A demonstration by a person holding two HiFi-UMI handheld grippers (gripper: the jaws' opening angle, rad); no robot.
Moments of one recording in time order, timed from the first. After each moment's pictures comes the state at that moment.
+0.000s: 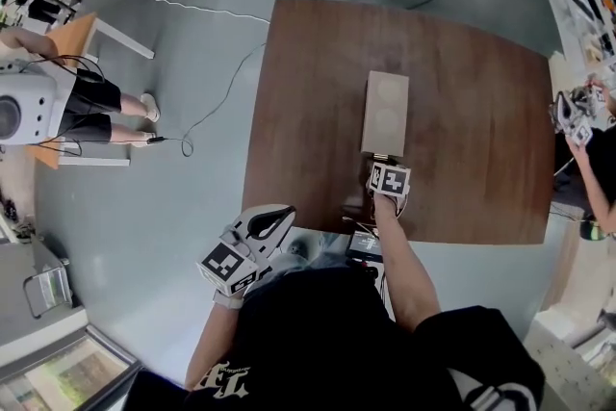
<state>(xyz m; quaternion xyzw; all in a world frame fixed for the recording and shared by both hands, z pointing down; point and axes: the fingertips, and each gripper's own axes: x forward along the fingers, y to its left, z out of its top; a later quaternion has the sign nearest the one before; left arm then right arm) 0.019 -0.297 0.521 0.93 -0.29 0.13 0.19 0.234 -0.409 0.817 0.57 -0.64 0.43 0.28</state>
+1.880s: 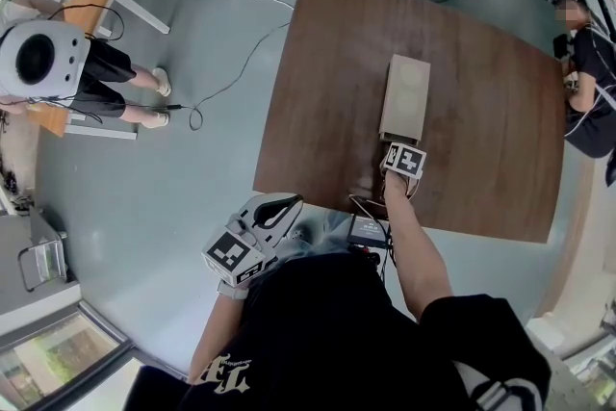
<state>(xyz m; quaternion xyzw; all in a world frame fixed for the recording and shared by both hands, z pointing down) -0.015 -0.256 0.520 0.92 -0.31 0.12 0.19 0.227 -0.398 0.832 0.59 -0.60 0.45 0.28</state>
